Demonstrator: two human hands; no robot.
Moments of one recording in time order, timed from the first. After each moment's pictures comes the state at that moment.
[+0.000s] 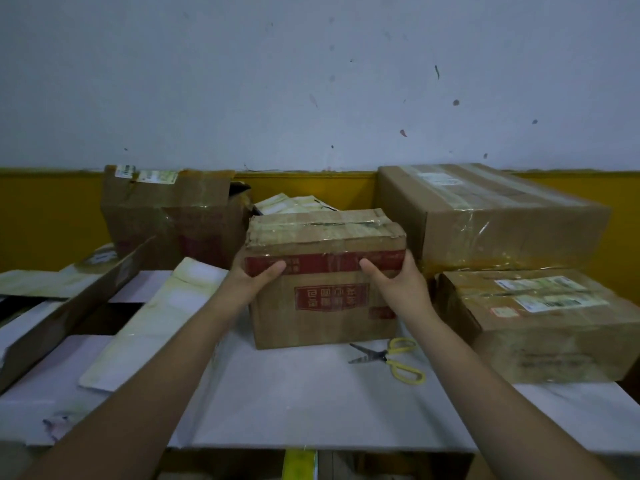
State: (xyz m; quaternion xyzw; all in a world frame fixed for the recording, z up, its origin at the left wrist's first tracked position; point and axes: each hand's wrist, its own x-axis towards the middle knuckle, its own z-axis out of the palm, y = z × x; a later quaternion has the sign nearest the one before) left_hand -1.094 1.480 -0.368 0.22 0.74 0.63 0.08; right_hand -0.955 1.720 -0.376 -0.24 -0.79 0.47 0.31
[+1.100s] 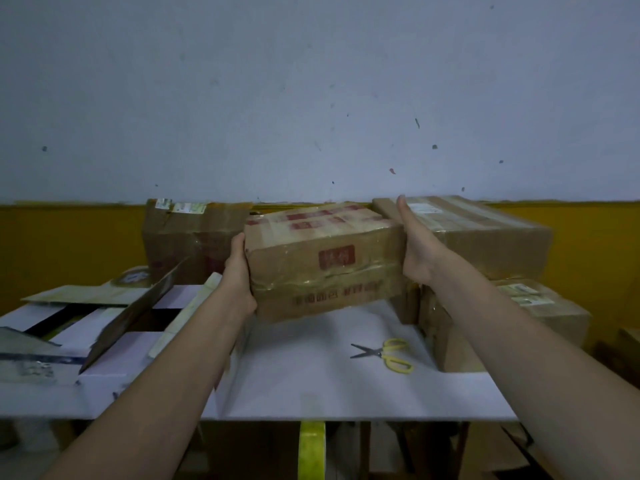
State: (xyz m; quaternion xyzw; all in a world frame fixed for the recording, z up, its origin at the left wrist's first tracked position) left_hand -1.008 1.446 -0.285 0.05 0.53 0.82 0.19; right_hand -0.888 1.692 -0.246 -0.13 -0.63 0.75 0.14
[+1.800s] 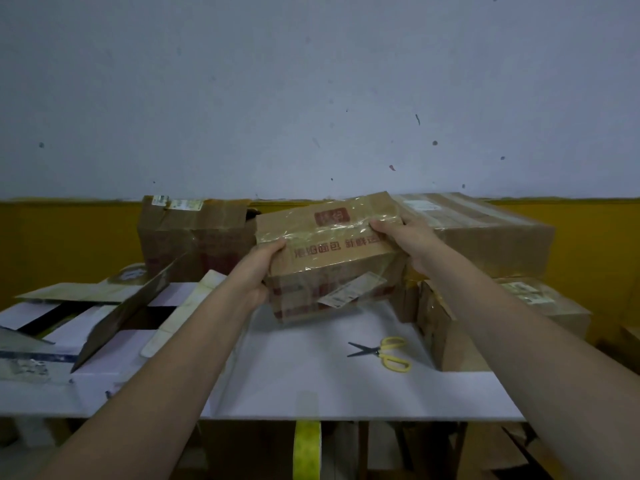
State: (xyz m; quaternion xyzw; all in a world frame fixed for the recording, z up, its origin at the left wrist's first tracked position) left_hand -1.005 1.472 -0.281 0.12 0.62 0.75 0.19; right_hand -0.908 1.709 -0.250 -0.18 -0.73 0.61 0.26
